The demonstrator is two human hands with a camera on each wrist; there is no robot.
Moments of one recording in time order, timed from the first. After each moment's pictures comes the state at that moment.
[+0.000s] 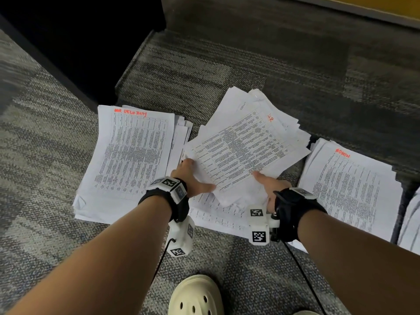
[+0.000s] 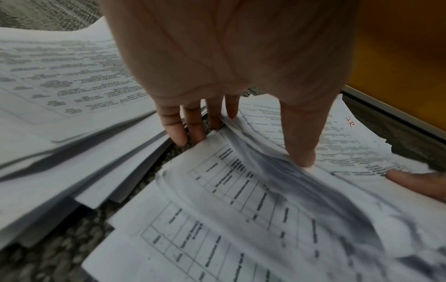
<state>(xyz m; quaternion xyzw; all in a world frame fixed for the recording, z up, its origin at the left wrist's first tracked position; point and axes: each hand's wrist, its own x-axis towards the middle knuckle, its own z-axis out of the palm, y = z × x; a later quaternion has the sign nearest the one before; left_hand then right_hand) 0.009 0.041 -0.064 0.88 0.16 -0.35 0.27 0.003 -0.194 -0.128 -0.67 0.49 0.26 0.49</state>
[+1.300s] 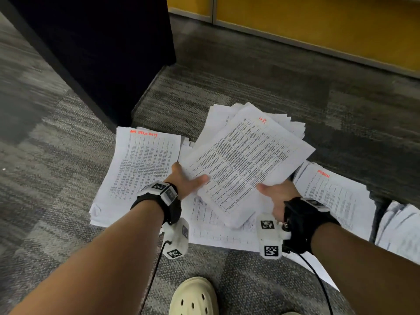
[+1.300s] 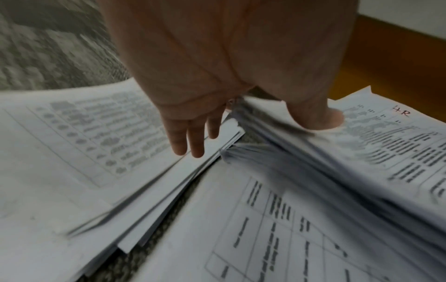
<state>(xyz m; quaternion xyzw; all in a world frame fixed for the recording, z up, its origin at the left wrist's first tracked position) 0.010 0.057 0.008 0.83 0.24 -0.30 0.39 0.003 -0.196 -0.001 -0.75 0.36 0.23 0.50</state>
